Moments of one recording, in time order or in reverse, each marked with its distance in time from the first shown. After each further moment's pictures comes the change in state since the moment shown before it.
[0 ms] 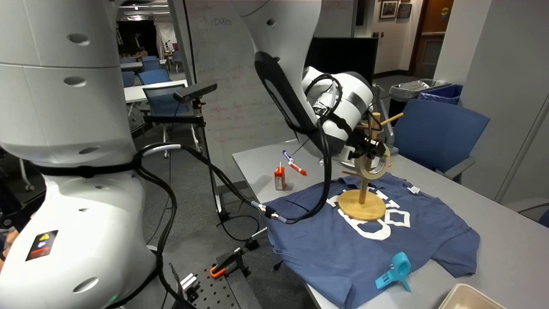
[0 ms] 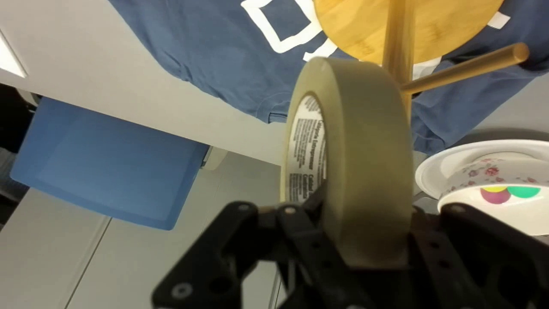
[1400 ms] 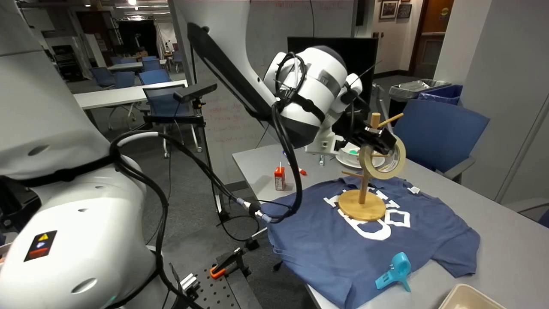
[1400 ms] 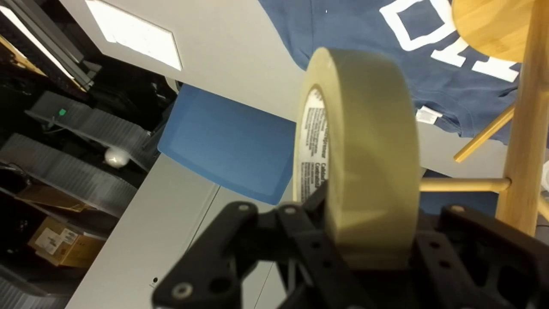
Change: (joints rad) arm -0.008 -0.315 -0.011 -0.243 0.027 -0.205 0.010
